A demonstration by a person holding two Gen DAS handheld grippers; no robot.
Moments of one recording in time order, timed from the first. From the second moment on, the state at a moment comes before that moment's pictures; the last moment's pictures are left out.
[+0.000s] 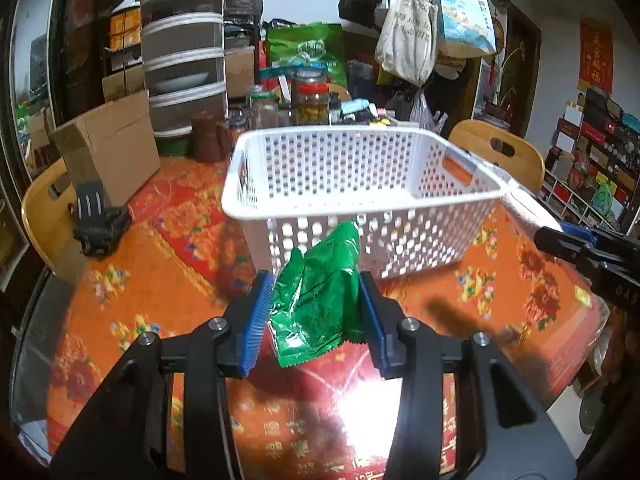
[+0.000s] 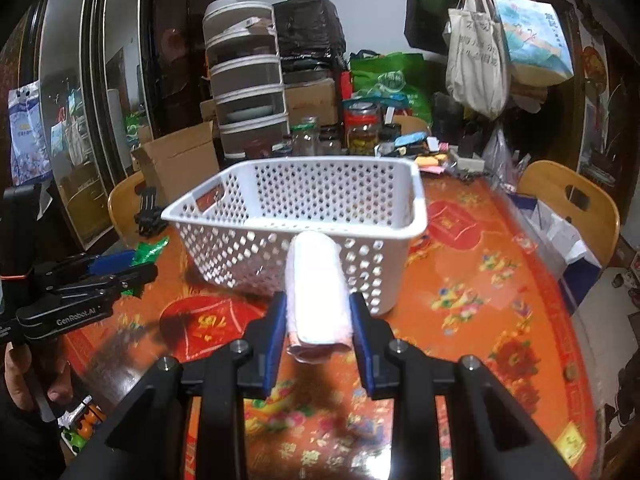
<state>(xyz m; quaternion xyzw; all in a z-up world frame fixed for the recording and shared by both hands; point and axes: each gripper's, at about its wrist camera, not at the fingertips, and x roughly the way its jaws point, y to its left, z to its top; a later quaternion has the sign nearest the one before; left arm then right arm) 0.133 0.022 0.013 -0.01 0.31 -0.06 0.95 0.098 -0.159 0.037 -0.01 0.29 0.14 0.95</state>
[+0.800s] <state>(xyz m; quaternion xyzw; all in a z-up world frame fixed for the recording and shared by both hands) 0.329 -0.010 0.089 0.00 0.38 -0.05 0.92 0.257 -0.145 0.082 -0.03 0.35 0.11 0.93</state>
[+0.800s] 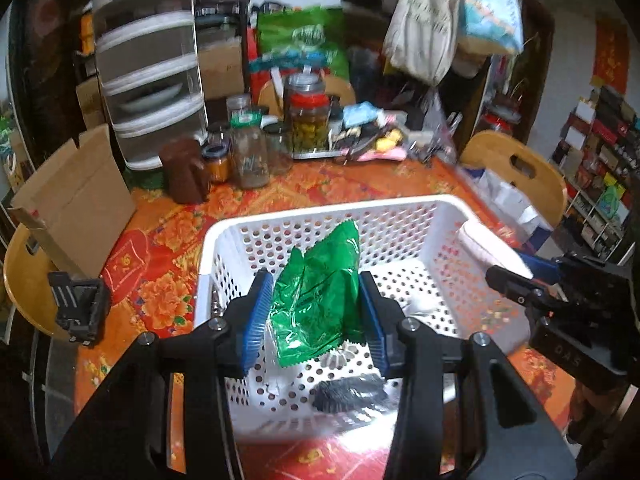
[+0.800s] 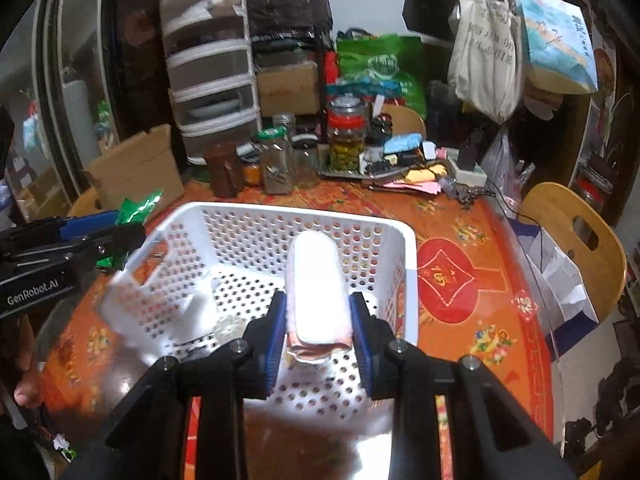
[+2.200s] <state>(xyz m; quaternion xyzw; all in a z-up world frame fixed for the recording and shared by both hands) 0.351 -0.014 0.033 0.01 0.43 -0.06 0.90 0.280 -0.127 0.034 -0.08 0.40 0.10 0.91</state>
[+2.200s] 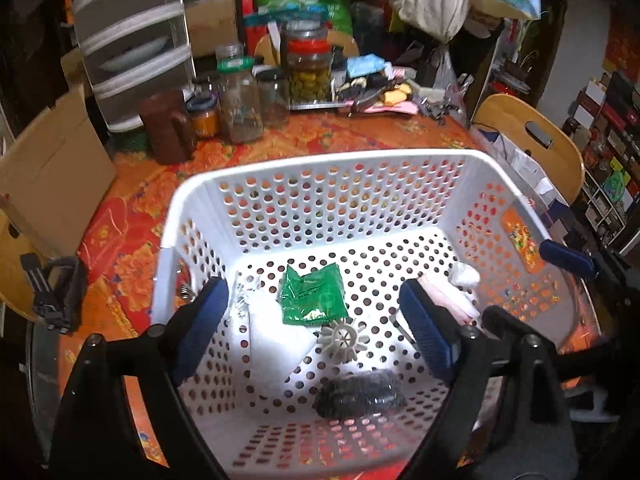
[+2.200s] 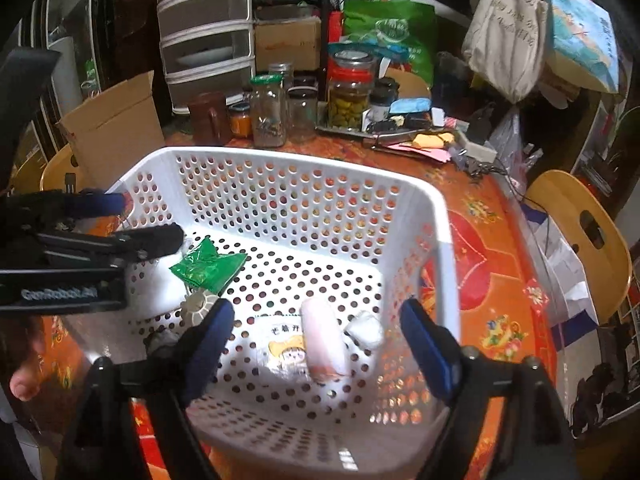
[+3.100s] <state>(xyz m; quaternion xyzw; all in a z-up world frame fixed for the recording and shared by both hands) 0.174 0.012 0.076 0.00 0.31 -0.05 0.95 0.149 -0.151 0.072 -0.06 0.32 0.06 0.95</state>
